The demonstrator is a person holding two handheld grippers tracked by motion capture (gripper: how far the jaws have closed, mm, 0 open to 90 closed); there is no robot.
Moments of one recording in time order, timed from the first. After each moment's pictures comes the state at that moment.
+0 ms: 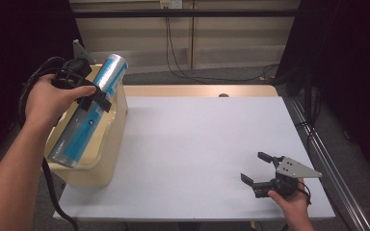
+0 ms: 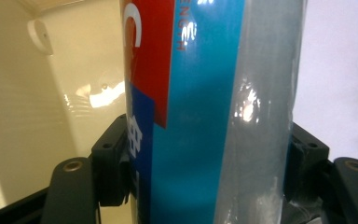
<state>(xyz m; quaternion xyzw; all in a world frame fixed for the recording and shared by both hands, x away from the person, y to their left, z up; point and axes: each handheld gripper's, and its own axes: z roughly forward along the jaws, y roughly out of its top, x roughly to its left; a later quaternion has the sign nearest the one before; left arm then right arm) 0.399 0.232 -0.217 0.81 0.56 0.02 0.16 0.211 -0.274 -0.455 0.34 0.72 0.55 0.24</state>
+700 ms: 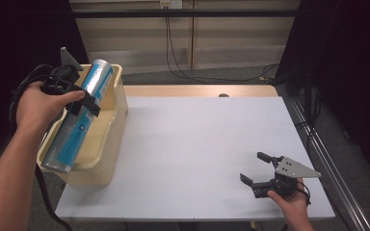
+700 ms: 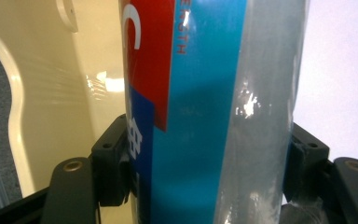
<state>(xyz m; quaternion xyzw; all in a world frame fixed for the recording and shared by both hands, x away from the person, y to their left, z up) 0.399 0.262 -0.233 0.79 0.60 0.02 0.15 0.211 -0.273 -0.456 0.34 0.72 0.55 0.24</state>
